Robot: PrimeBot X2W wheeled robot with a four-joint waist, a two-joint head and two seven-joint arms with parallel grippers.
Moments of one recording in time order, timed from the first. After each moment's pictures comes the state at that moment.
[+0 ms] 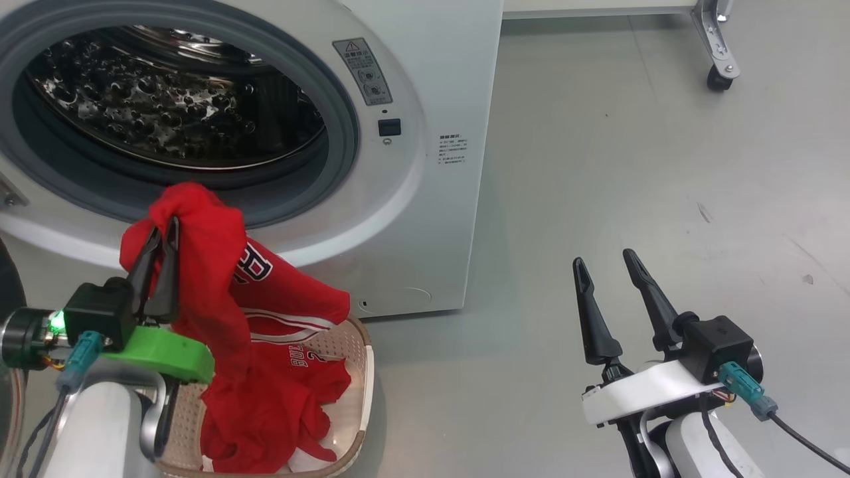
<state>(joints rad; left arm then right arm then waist) -0.28 0.15 -0.08 0.27 -0.19 -0.08 -0.25 -0.07 -0.08 0.33 0.09 0.36 0.03 -0.25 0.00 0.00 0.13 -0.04</state>
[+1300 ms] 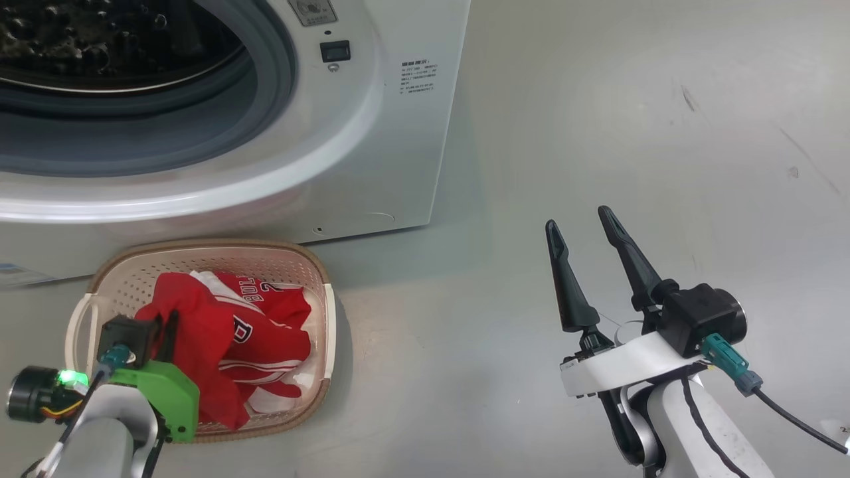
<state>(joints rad) -0.28 0.20 -0.14 0.60 -0.14 -0.09 -0.10 -0.16 -0.07 0.37 0.05 0.32 0.03 -0.25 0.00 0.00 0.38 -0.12</state>
